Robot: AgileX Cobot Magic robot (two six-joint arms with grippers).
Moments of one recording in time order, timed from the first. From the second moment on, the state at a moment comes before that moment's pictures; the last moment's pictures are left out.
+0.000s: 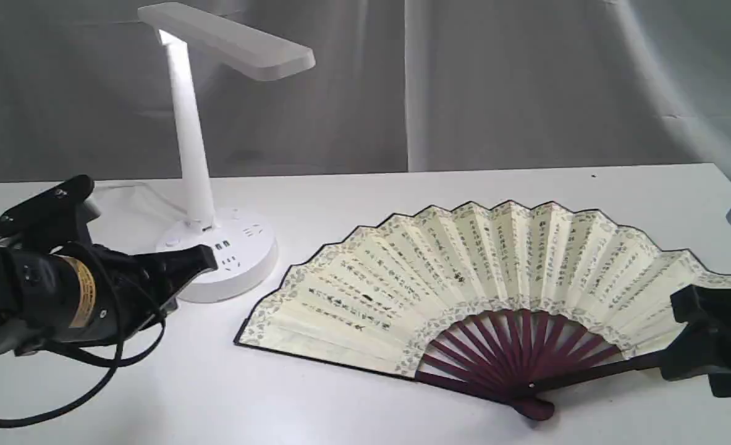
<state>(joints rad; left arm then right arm) -0.38 1.62 -0.77 0.83 0.17 -1.50 -0.21 1.51 -0.80 0.61 0.83 -0.50</state>
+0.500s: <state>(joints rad) -0.38 1.56 -0.77 0.61 0.48 -1.01 -0.21 1.42 -0.80 0.58 0.78 -0.49</state>
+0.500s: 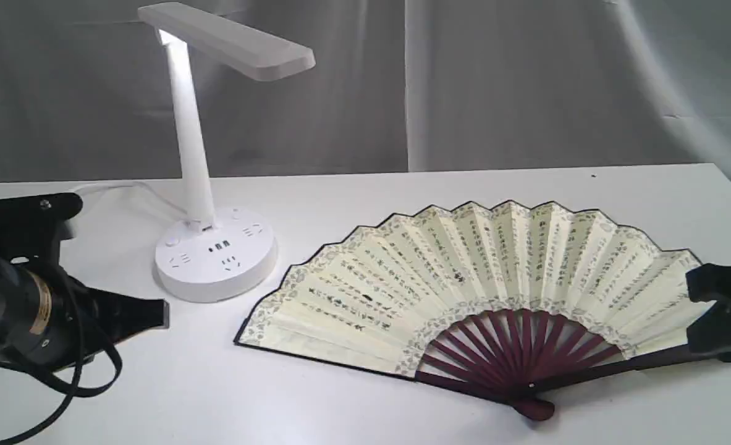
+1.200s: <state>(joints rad) -0.38 1.40 -0.77 0.35 0.65 -0.63 0.00 1.37 -0.80 0.08 0.69 -0.07</state>
